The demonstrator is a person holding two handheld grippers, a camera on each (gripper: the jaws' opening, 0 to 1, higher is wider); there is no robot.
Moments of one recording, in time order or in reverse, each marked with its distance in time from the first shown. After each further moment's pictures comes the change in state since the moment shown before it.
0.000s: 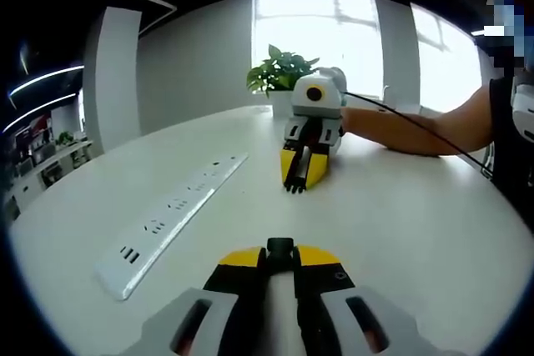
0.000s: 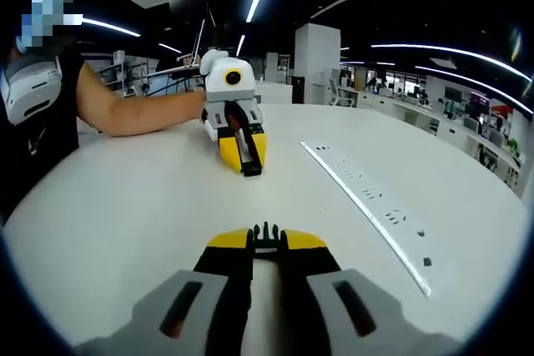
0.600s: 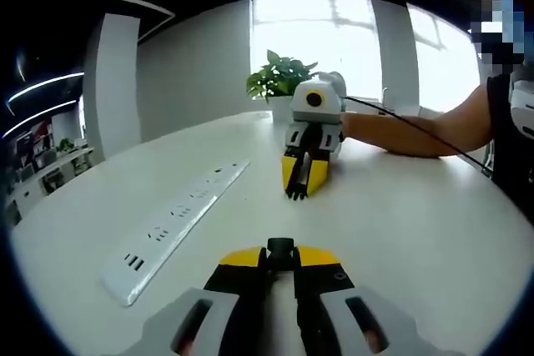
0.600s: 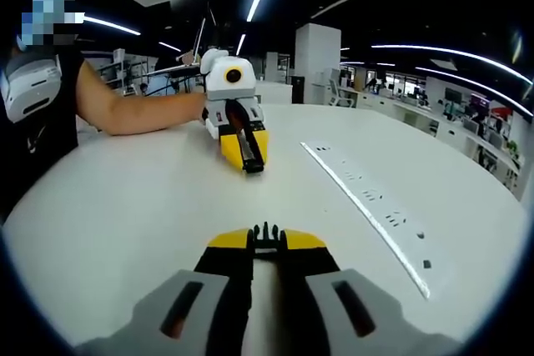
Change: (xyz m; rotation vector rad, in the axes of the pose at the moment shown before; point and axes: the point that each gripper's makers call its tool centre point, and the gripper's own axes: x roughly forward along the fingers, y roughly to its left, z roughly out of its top) left arm -0.004 0.000 0.007 0.014 -0.042 -0.001; right arm 0.000 0.002 0.001 -0.011 0.002 -0.005
